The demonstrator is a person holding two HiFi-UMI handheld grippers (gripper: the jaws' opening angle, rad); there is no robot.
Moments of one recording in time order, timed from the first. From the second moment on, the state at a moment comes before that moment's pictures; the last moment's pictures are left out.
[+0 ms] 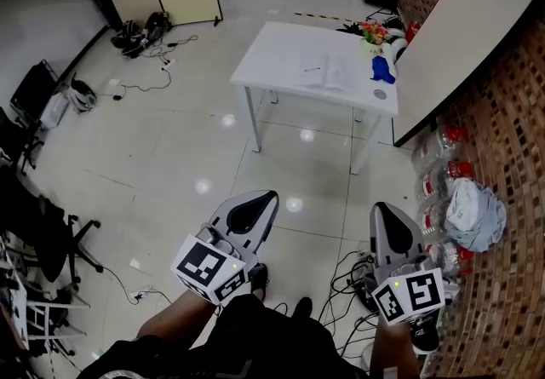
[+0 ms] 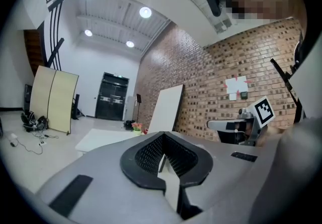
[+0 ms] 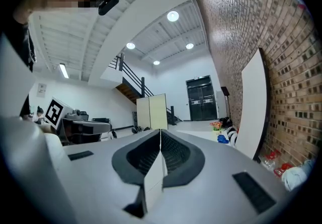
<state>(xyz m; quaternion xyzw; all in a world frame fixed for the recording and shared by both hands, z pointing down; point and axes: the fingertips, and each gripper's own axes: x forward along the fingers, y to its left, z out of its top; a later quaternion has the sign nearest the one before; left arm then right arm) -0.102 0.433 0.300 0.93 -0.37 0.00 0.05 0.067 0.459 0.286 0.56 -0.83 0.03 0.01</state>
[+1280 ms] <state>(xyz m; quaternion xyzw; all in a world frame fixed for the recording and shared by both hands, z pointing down) -0.162 0.524 0.279 0.93 -0.37 -0.03 0.04 0.020 0.546 0.265 0.59 -0.81 0.03 0.00</state>
